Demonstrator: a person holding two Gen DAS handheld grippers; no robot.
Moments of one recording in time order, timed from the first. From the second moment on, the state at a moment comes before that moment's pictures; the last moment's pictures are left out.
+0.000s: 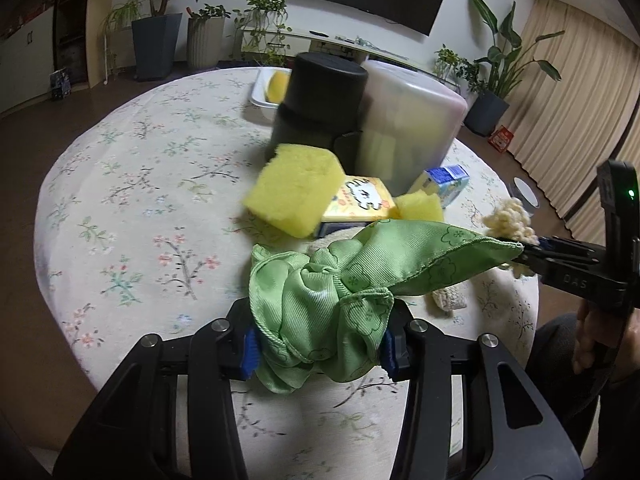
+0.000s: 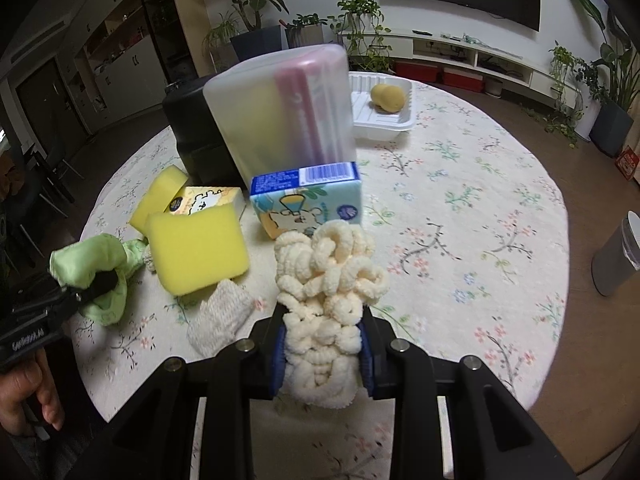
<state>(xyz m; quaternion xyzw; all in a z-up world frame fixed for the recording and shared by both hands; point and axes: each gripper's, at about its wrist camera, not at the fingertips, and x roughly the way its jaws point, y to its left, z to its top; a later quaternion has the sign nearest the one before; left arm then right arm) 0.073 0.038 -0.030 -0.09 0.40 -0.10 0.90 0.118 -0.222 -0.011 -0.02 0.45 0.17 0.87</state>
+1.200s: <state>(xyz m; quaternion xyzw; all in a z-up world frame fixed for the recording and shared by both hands) 0.243 0.158 0.045 -0.05 0.39 -0.02 0.92 0.246 -0.398 0.047 -0.02 0.43 -0.01 0.90</state>
